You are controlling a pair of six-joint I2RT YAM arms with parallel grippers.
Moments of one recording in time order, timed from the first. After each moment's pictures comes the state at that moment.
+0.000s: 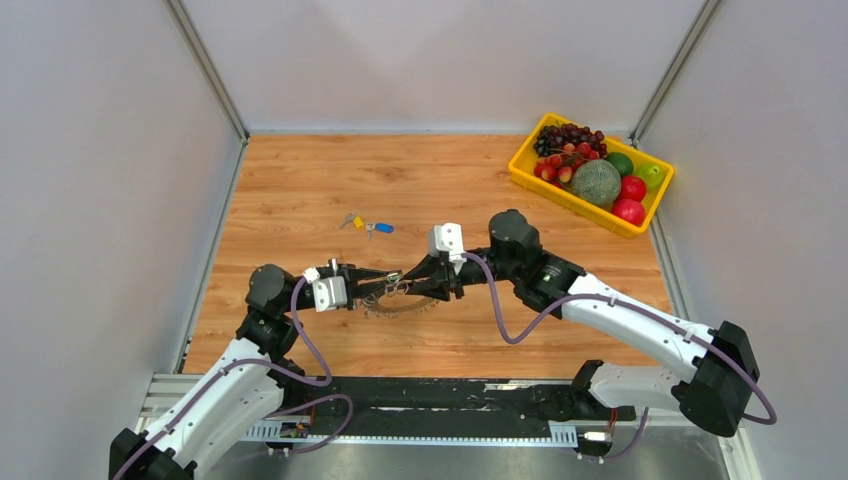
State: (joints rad) left arm -0.48 0.63 0.37 0.53 0.96 0.22; right arm 0.89 1.17 0.91 0.09 -0.75 -0.23
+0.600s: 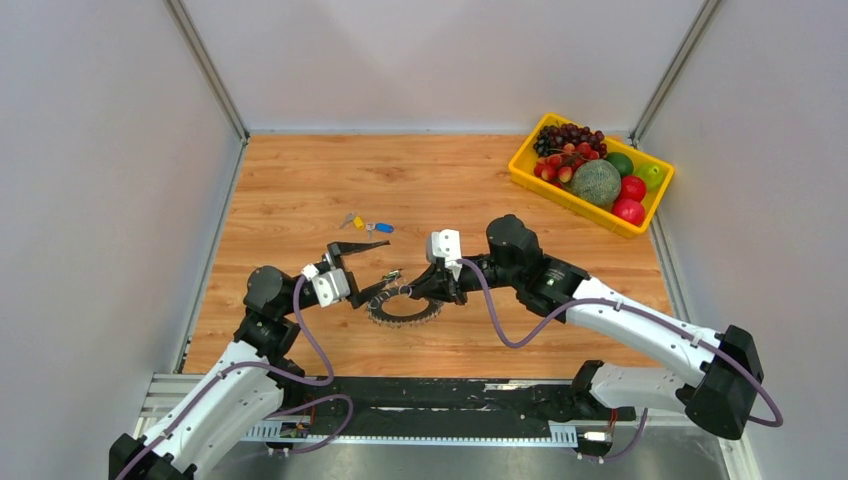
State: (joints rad) left arm -0.48 0.60 0.37 0.50 0.78 0.28; right arm 0.92 1.15 0.91 -0.03 -0.67 -0.26
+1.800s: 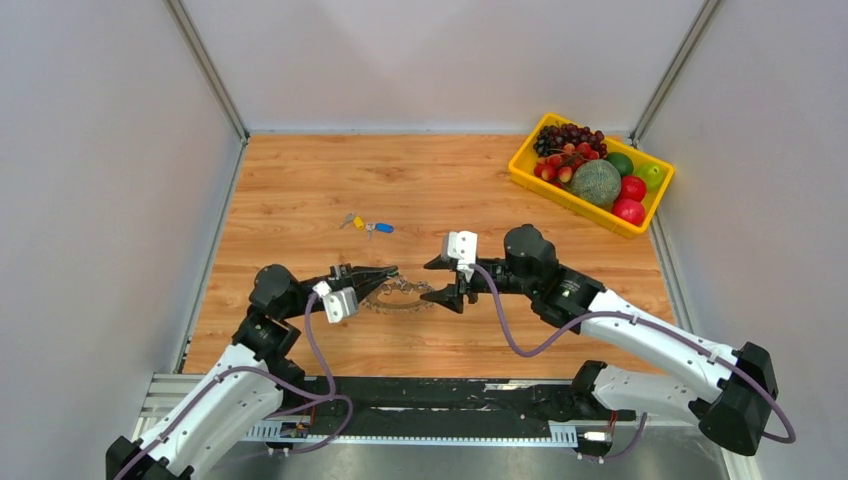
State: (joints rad) left arm -0.50 0.57 0.37 0.37 0.82 0.45; right arm 0.91 1.05 0.82 -0.01 -0.51 -0.25
